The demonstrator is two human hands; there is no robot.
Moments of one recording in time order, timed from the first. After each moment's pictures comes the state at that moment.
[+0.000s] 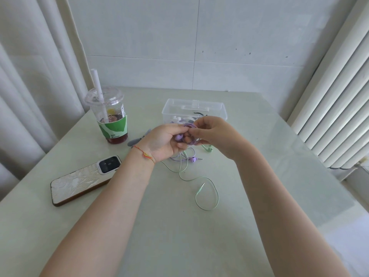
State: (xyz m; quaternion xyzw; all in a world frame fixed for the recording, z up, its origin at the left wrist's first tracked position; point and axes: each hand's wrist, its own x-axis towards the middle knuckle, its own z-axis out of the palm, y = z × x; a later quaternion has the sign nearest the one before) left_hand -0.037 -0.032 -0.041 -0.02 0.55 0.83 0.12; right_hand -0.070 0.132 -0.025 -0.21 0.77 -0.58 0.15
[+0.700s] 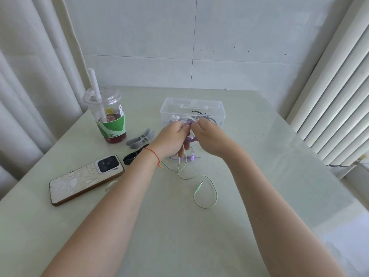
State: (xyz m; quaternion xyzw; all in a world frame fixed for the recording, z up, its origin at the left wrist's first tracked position) left_hand -0.035 -0.015 -0.045 -0.01 0.86 0.51 -0.03; right_hand -0.067 0.117 -0.029 -0.20 0.91 -0.37 0.04
